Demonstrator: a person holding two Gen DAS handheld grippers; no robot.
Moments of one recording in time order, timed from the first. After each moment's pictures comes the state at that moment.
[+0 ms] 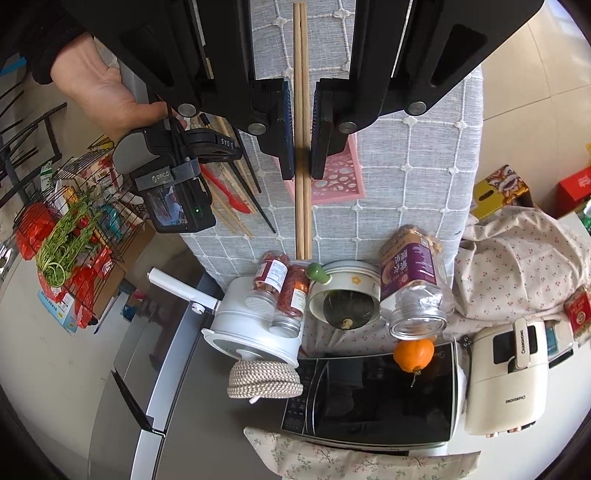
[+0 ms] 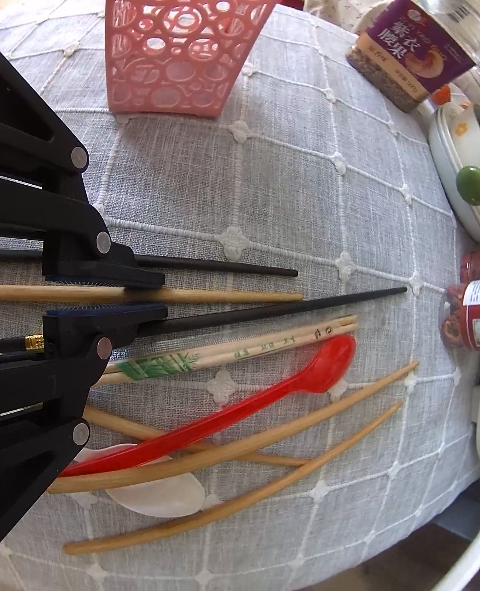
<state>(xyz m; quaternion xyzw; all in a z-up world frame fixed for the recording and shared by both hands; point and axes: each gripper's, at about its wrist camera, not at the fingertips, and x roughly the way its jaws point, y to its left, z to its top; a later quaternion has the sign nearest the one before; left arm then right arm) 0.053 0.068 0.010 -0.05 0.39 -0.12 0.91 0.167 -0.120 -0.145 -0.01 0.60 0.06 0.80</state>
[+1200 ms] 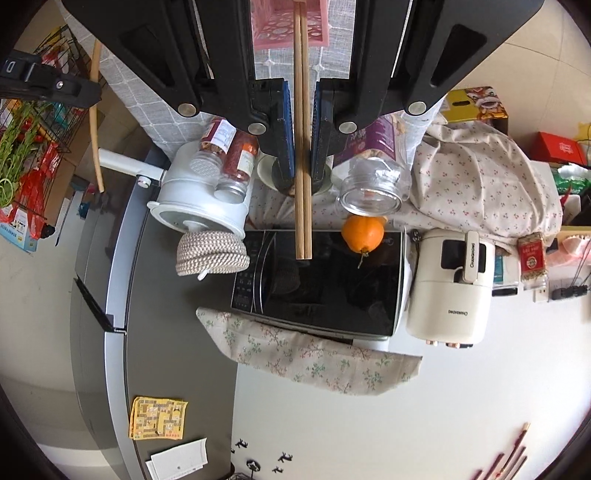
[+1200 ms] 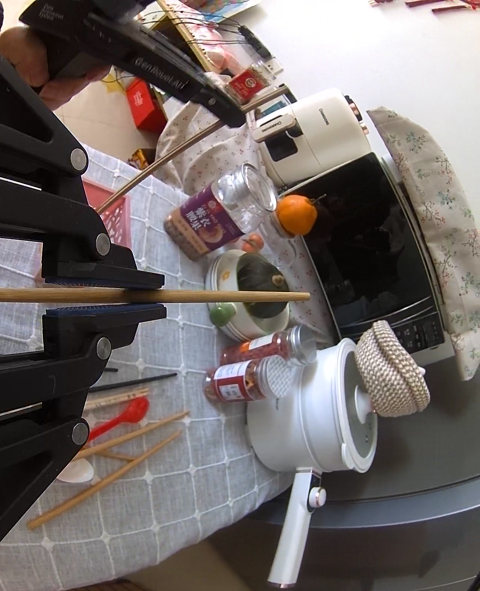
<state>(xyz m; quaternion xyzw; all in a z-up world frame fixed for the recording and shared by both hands) 0.097 0.074 0.008 -0.08 0.15 0.01 0.98 0.077 -0.138 0.020 0.11 0.31 0.17 0.93</state>
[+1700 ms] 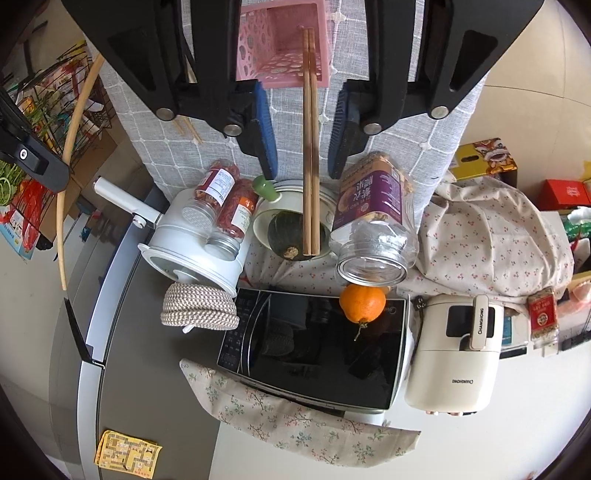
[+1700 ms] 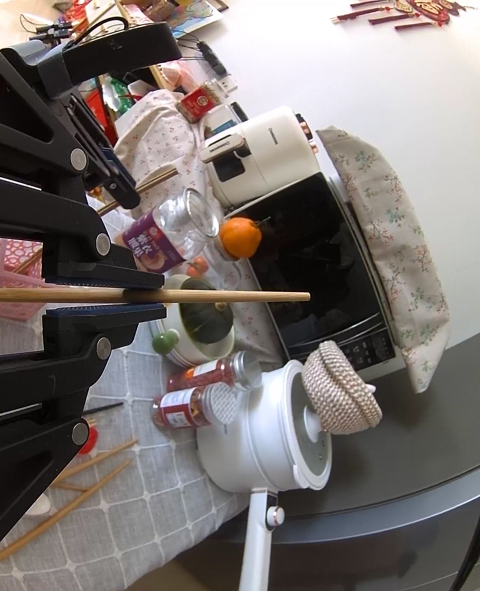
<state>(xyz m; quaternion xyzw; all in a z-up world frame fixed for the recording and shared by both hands) 0.116 0.084 -0.008 -0.11 0.27 -0.01 0.96 0.079 -0.121 0.040 0.14 0.22 0.18 0.95</state>
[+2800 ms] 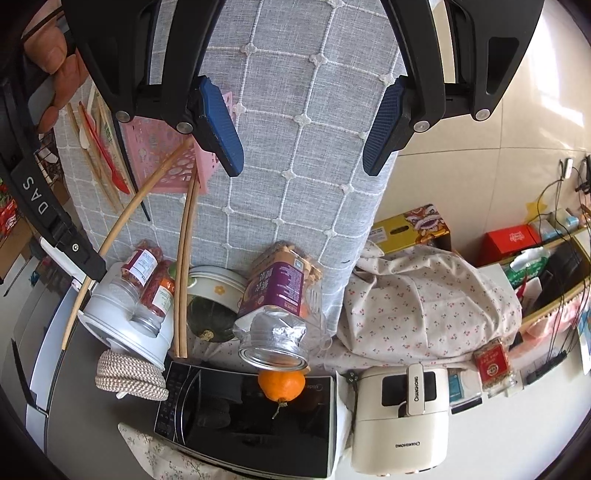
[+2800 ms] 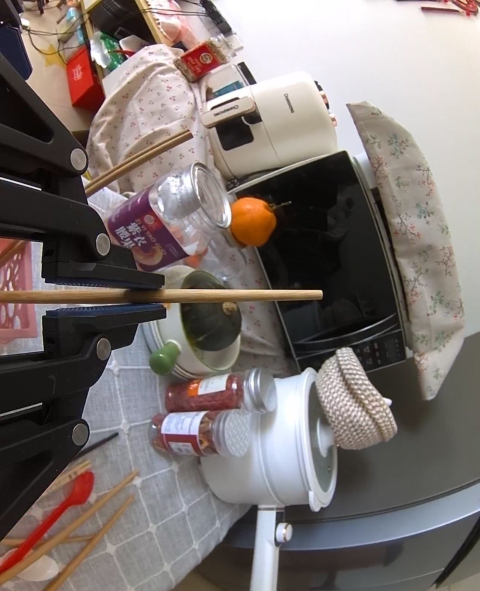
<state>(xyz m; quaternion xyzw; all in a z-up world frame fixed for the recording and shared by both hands) 0.085 0.137 -0.032 -0.08 0.42 0.08 0.90 0.116 -0.039 -0.011 0.11 0.21 0.12 0.96</state>
